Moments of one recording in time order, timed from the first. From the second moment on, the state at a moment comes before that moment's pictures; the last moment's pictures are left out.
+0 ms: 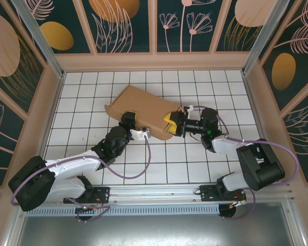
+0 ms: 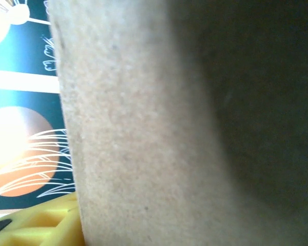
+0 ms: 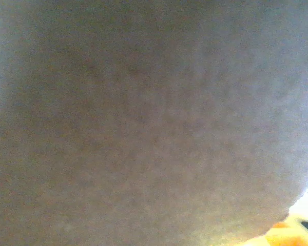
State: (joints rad) left arm -0.84 1.21 0.45 0.56 -0.45 1.29; right arm 0.41 1.41 0.47 0.84 -0.96 1.62
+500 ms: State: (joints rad) left arm -0.84 1.04 0.53 0.20 -0.44 1.25; right arm 0.32 1.24 0.48 0.61 -0.95 1.45
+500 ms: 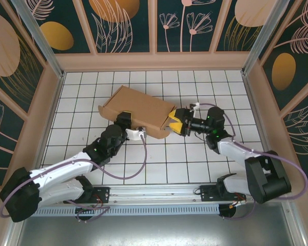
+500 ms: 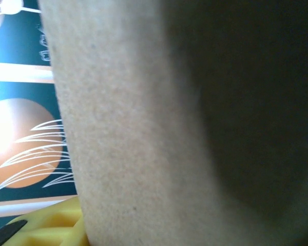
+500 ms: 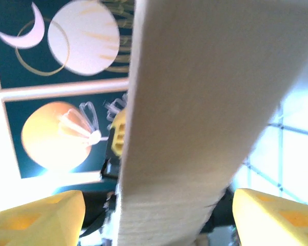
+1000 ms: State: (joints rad) left arm -0.86 1.31 1.22 -0.94 -0.07 0.62; right arm 0.21 1.08 0.76 -0.27 -0.58 0.74
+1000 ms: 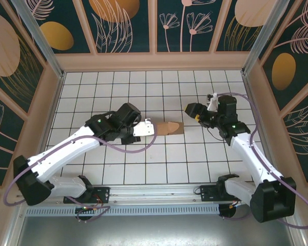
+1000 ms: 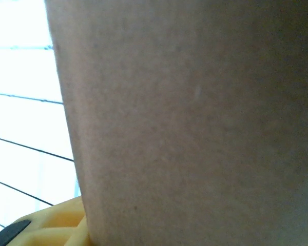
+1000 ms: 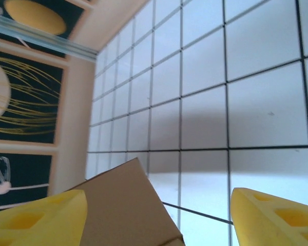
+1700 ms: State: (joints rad) left arm -0.88 1.79 1.59 -1.14 -0.09 0.53; right arm 0.25 1.34 0.52 -0.01 -0.62 0.85
